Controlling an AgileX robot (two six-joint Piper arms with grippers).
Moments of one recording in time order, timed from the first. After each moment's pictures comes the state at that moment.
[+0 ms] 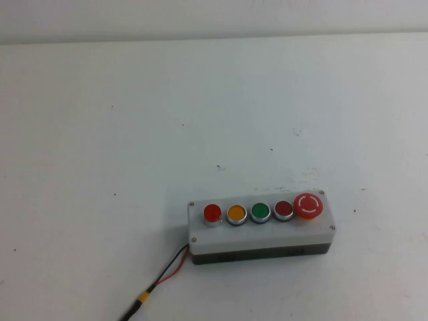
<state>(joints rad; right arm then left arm) 0.78 0.52 -0.76 -0.12 0.93 0.12 -0.04 -0.02 0.03 0.07 0.39 0.03</state>
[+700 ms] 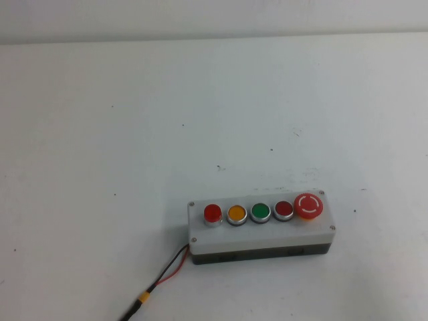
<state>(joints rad) 0.26 0.38 -0.20 -0.11 0.27 0.12 -0.04 -0.02 0.03 0.07 0.39 0.03</state>
